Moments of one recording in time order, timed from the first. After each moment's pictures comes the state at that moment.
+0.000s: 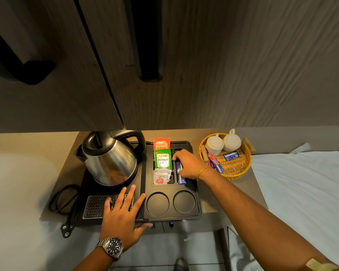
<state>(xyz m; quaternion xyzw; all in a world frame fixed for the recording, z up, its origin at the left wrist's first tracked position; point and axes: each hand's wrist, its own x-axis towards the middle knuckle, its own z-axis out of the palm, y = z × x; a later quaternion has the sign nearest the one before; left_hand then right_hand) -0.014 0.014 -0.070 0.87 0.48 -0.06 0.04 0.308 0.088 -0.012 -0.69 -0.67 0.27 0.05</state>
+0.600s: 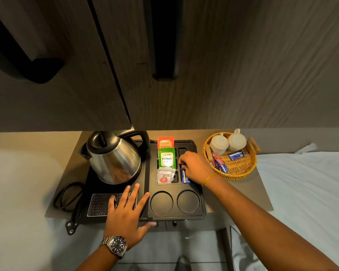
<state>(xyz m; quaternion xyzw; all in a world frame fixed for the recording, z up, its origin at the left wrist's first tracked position) -0.013 0.013 -0.068 0.87 0.48 -0.06 0.05 0.302 0.073 -0.008 -0.70 -0.70 0.18 0.04</state>
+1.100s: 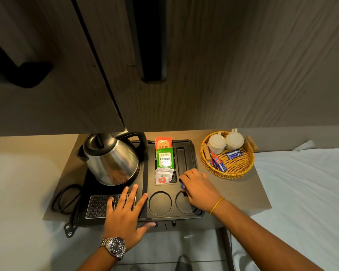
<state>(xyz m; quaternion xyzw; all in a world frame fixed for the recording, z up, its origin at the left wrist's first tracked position) -0.014 0.013 -0.072 0.87 0.48 -0.06 0.05 0.286 -0.002 -0.020 -0.66 -0.74 0.11 -0.01</state>
